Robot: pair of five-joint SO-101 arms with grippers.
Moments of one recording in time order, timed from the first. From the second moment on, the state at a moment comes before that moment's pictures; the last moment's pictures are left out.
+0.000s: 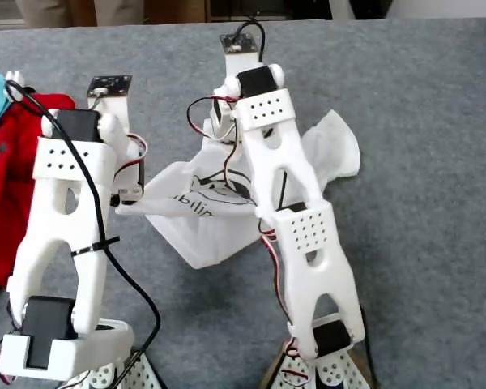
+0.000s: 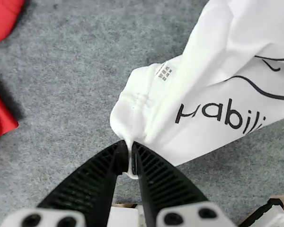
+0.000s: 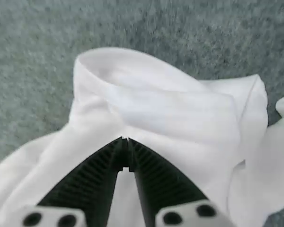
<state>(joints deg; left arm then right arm) 0.3 -10.7 2.8 100.2 -2.6 -22.2 54.5 -66.9 101.1 -18.3</state>
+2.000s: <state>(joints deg) -2.1 -10.7 -9.5 100.2 4.0 -15.7 40.8 -92.4 98.5 -16.1</state>
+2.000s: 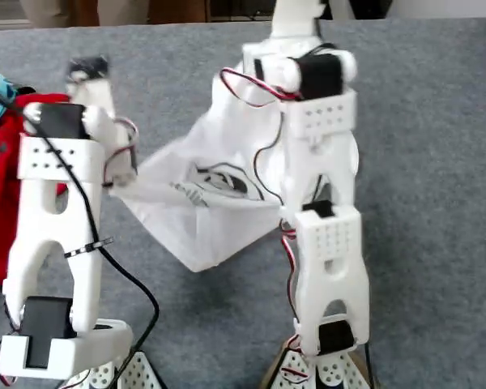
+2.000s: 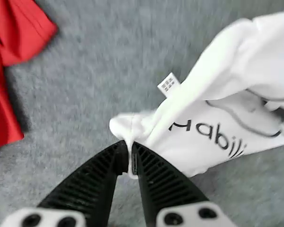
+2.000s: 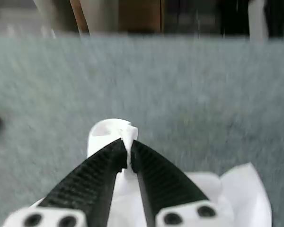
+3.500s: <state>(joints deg) -7.2 -19.9 -50.5 100.2 6.3 7.4 -4.0 -74.1 77.4 -16.1</state>
